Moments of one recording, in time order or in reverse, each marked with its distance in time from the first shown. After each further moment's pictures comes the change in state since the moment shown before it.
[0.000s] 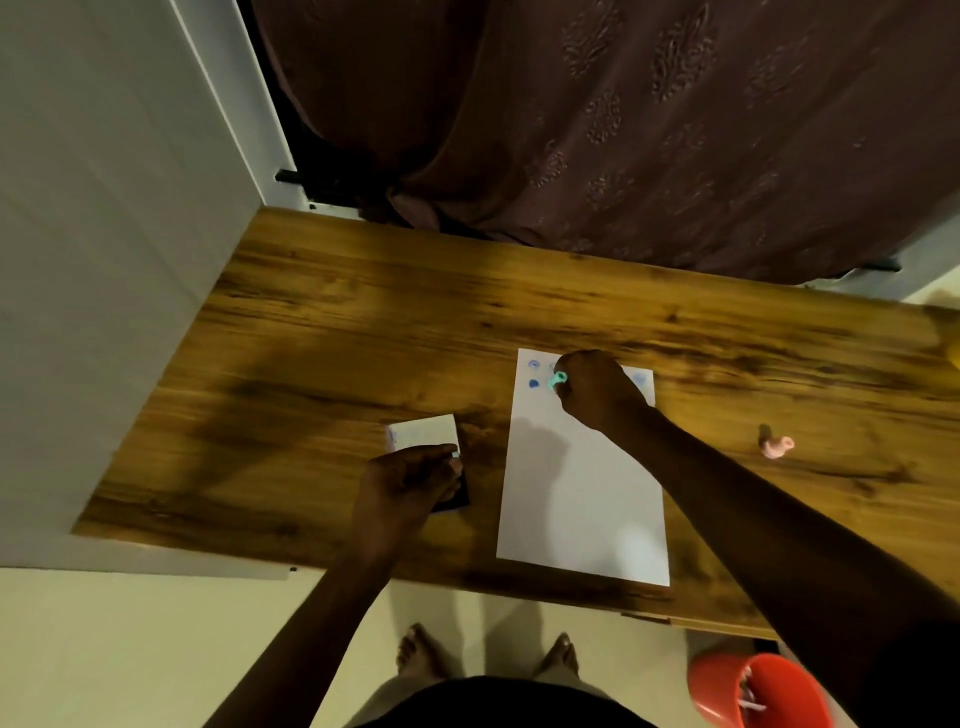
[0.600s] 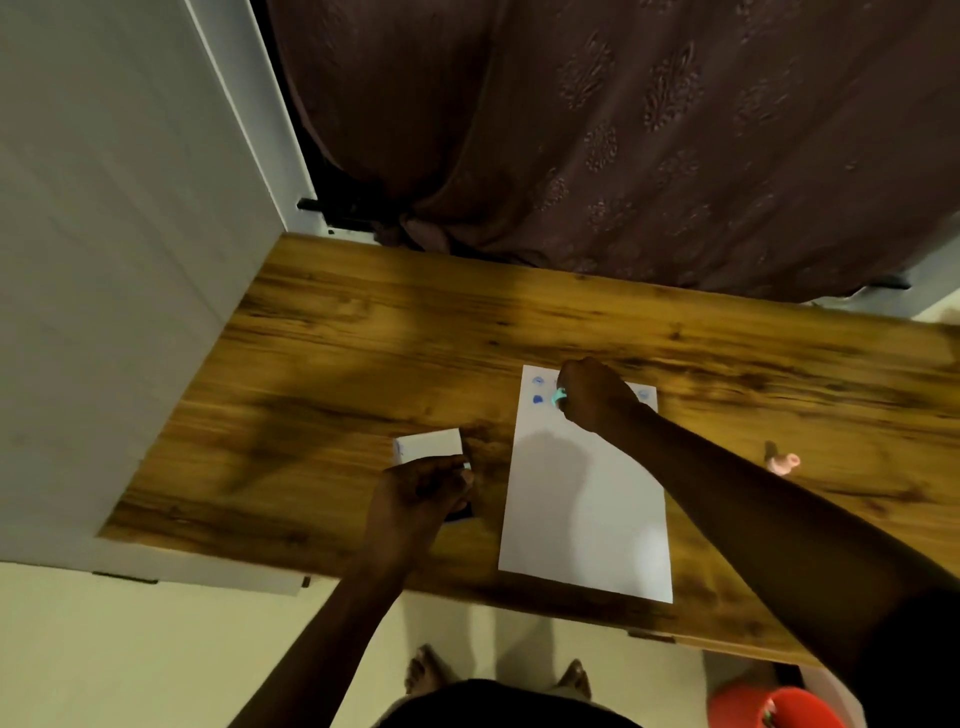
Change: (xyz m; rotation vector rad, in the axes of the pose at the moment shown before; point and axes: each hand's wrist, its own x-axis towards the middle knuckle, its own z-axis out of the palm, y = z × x) left_hand -0.015 0.015 0.013 -0.029 0.017 0.027; right_hand 0.011 -0.003 -0.007 -0.096 -0.020 -0.034
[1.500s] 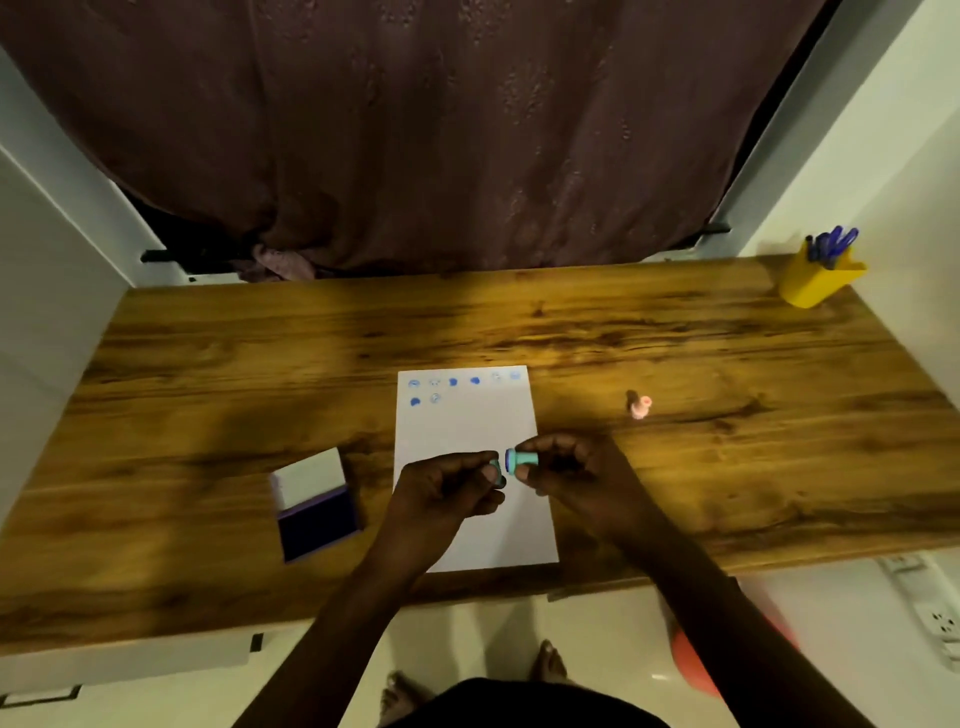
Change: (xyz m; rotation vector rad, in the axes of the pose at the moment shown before) left_hand -0.029 0.027 0.149 0.065 -0.390 0.121; right_hand -0.206 0.084 -0.026 1.178 0.121 0.121
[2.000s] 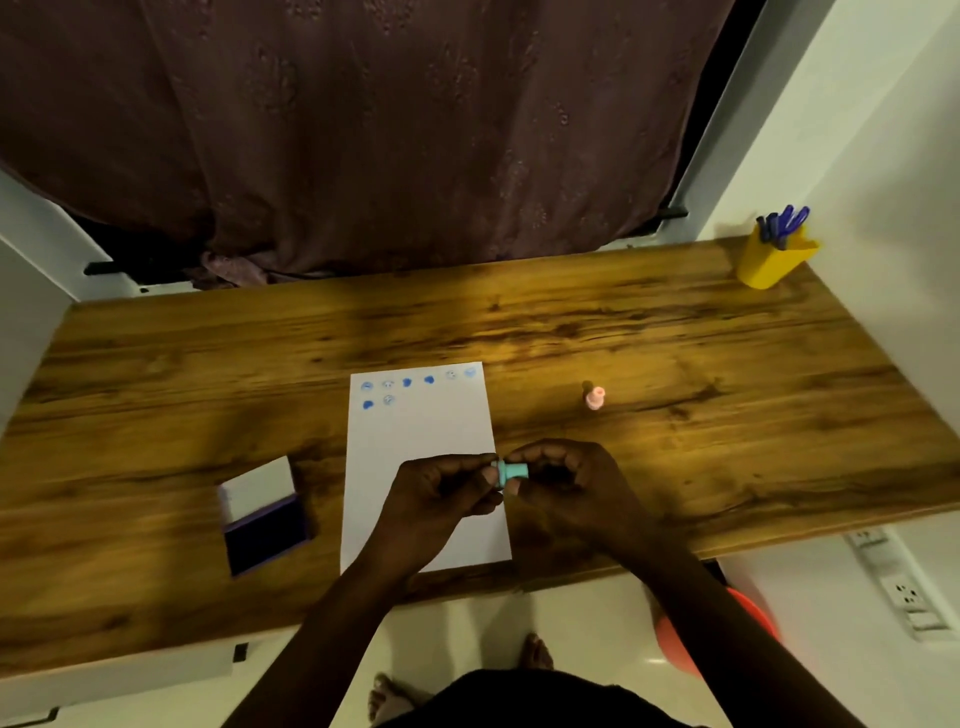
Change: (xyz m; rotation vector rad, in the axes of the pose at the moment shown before) left_hand 0.010 -0.001 0.052 0.025 -0.103 0.013; right_hand -0.020 0.024 -0.052 -0.128 -0.014 -0.175
